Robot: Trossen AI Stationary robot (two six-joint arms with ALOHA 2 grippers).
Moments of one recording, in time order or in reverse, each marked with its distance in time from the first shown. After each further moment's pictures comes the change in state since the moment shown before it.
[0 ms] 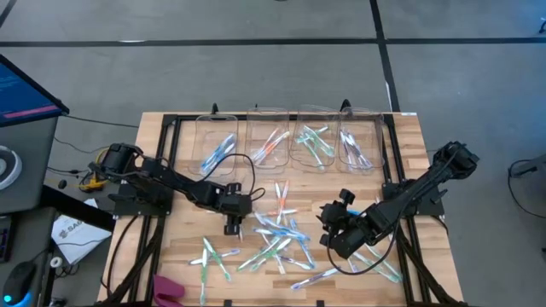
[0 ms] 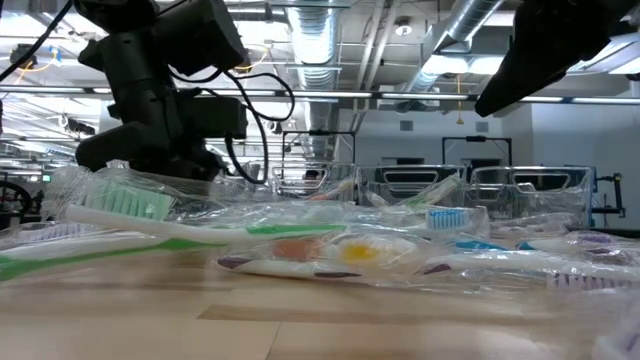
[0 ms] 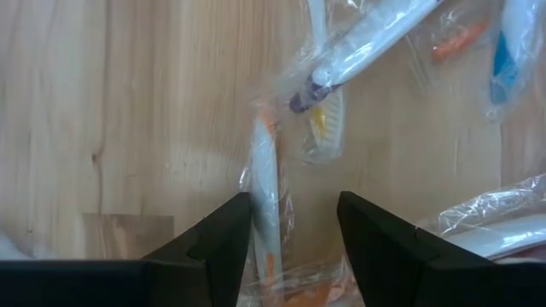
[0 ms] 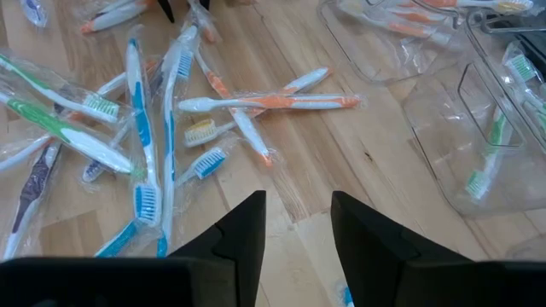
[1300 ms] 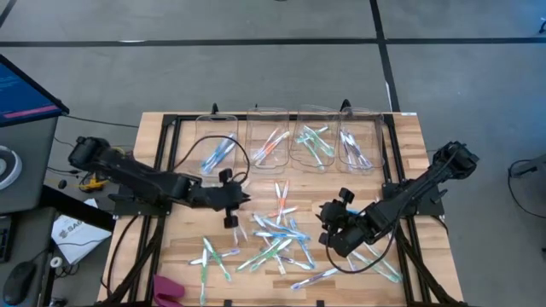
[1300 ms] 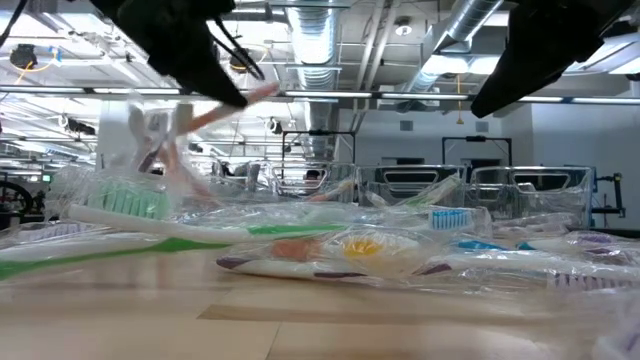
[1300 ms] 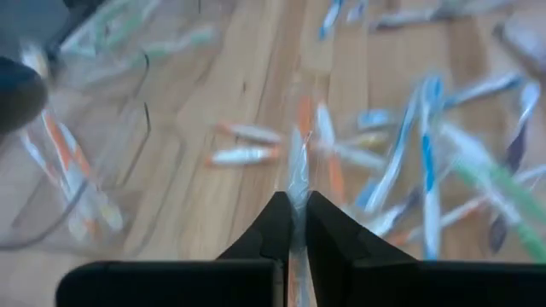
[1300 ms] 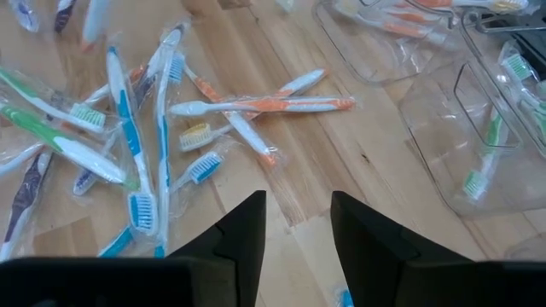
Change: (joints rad) left arm -0.079 -0.375 0.002 0.101 -0.299 -0.027; right arm -0.014 0.000 0.000 0.005 0.000 0.000
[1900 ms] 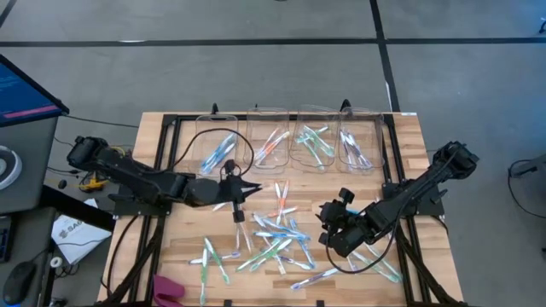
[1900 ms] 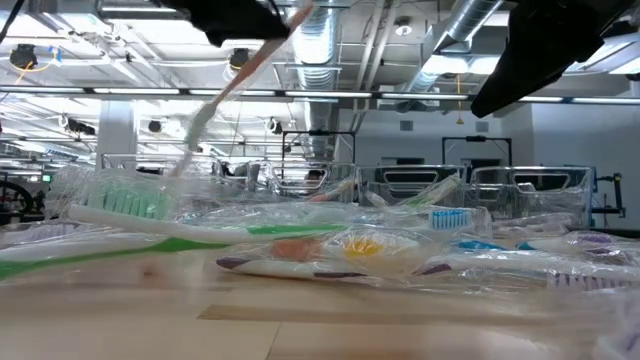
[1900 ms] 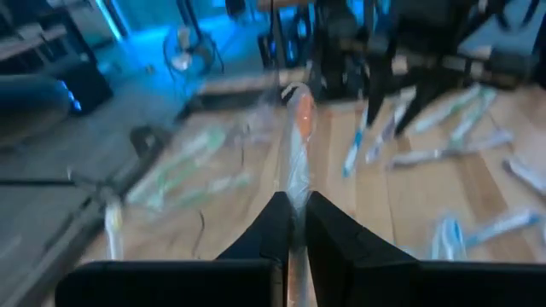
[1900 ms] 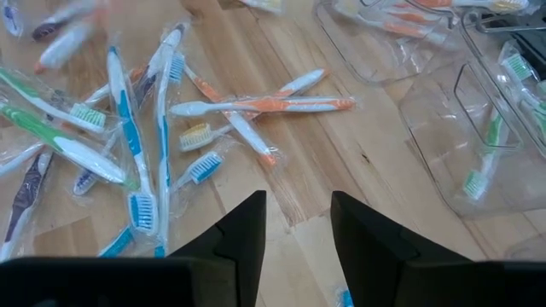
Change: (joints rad) left arm 0.006 -0.018 0.000 0.378 -0.127 0.257; right arm 0.000 0.000 0.000 0.000 0.000 0.000
